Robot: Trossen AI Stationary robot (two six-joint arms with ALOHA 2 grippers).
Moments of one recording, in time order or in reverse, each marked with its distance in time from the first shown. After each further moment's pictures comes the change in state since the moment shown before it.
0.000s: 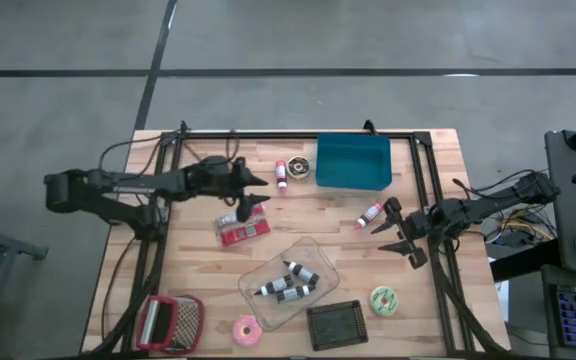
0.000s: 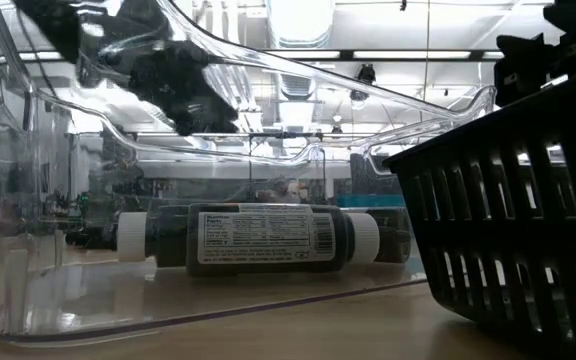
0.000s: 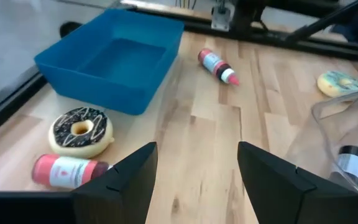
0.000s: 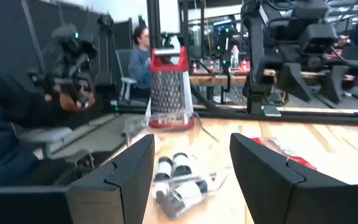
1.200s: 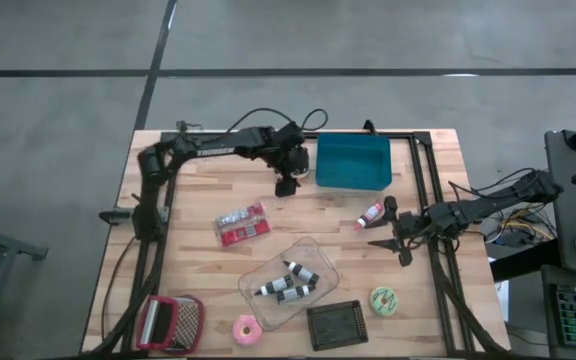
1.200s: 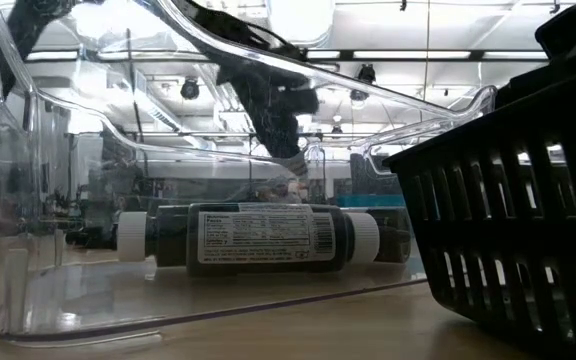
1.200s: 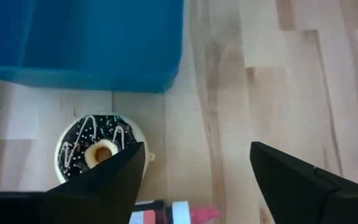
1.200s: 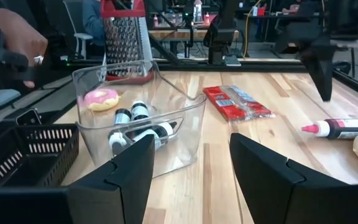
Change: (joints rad) left arm 0.124 0.771 1.000 -0.850 0.072 0.416; right arm 0.000 0.061 0.000 -0.145 0.164 -0.005
